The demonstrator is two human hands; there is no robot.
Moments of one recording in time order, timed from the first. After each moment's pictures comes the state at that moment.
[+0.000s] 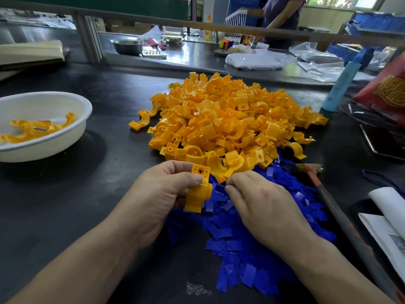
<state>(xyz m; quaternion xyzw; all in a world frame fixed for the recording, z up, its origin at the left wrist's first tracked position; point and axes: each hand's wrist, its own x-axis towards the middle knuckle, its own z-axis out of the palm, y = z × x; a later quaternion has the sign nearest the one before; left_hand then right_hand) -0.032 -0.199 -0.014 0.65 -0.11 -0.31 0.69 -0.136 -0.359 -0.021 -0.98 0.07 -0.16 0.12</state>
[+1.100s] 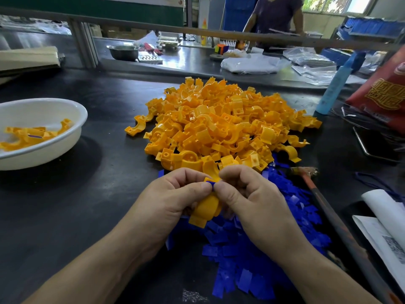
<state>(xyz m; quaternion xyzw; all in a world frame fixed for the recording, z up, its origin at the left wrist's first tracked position) -0.043 -0.199 -0.014 0.63 -0.21 -0.33 0.67 -0.139 -0.348 -0.013 -0.82 0.07 -0.19 0.54</state>
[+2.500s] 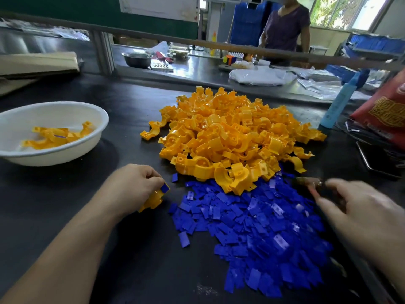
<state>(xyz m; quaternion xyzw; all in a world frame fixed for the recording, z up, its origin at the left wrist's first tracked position) 0.027 -0.152 -0.009 0.93 -0.16 -0.12 0.30 -0.205 -0.447 0.007 -0.93 0.33 -0.14 -0.01</state>
